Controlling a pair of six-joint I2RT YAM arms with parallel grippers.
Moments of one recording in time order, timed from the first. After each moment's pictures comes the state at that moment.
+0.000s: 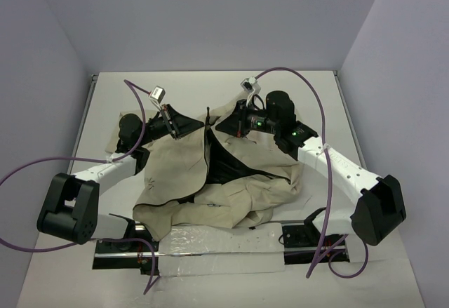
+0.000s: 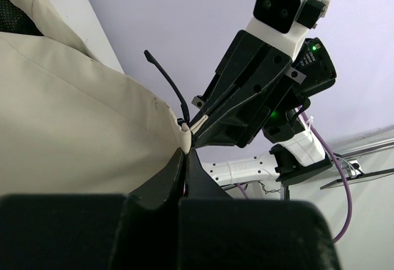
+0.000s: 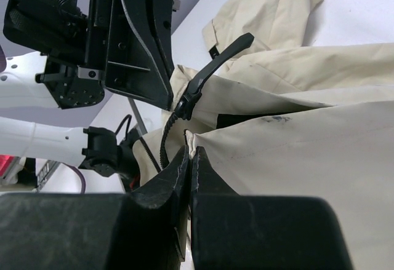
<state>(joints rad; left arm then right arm) -0.33 1.36 0.61 0.95 0.83 -1.36 0.57 1.29 1.00 0.07 -0.60 0.54</state>
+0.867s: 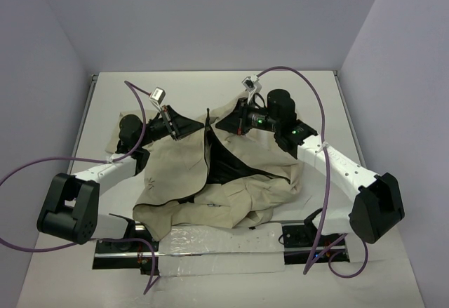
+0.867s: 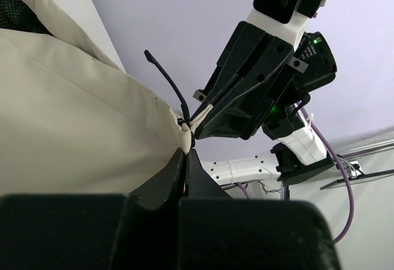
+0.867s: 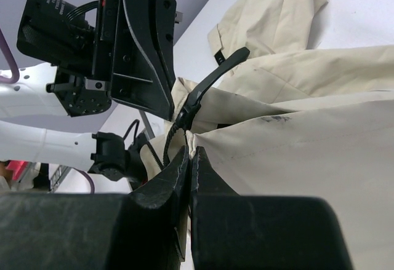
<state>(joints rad) -0.33 1.36 0.60 0.95 0.83 -1.36 0.54 1.31 1.00 0.11 -0.63 0.58</state>
